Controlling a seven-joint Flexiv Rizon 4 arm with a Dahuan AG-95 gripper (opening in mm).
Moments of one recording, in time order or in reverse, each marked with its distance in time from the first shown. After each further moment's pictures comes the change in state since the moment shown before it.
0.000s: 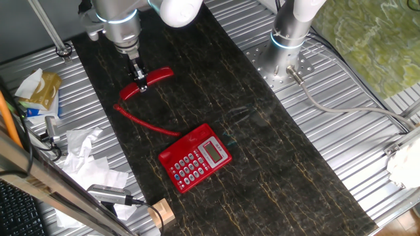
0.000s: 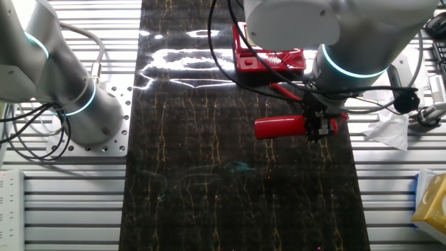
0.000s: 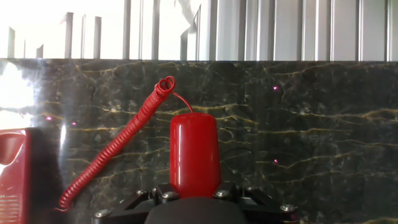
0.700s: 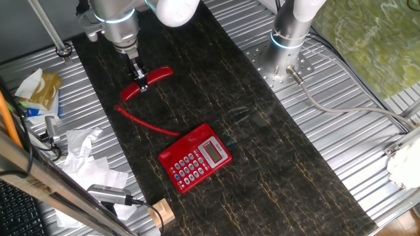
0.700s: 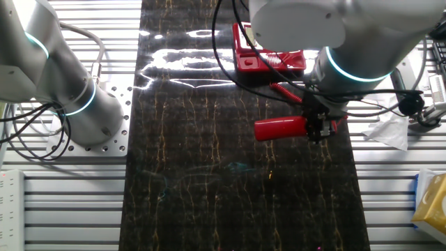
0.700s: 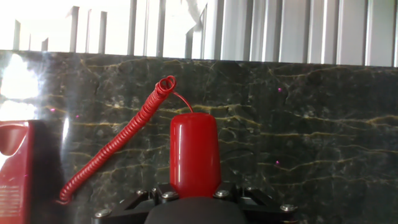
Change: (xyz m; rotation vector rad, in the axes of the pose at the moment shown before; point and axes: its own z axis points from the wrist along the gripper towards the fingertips) arm 0.002 0.000 -0.002 -0.018 0.037 -0.040
